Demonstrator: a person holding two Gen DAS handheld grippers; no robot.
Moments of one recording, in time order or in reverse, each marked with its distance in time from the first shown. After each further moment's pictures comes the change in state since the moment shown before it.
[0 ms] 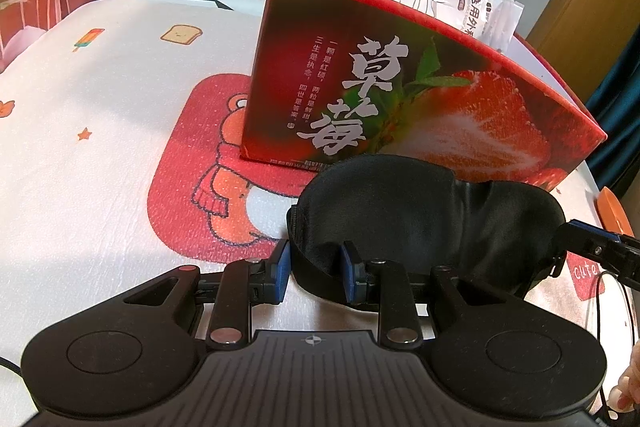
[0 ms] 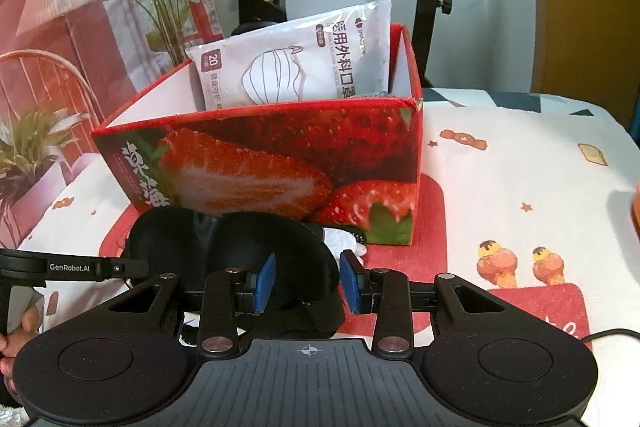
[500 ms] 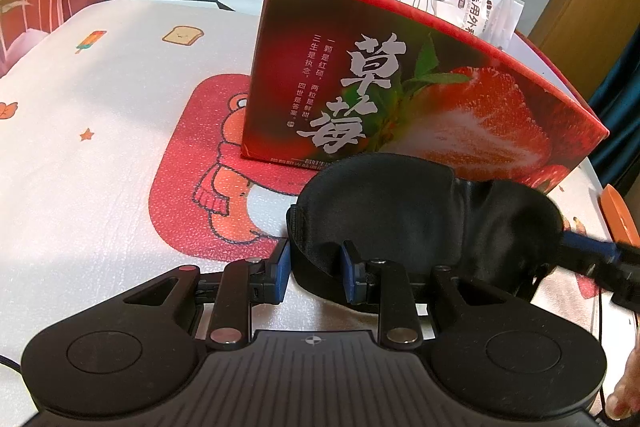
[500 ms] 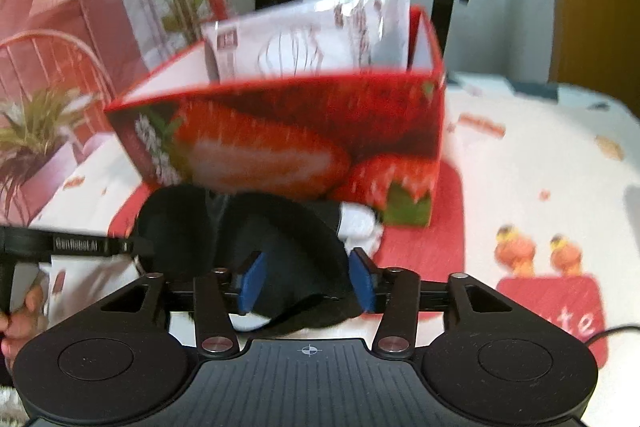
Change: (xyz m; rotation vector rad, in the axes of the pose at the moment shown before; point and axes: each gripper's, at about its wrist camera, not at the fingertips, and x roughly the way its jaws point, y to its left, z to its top) left arm 0.000 -0.004 -0.002 0.007 -0.002 0.016; right arm 0.010 0.004 -0.010 -0.019 0.072 0.047
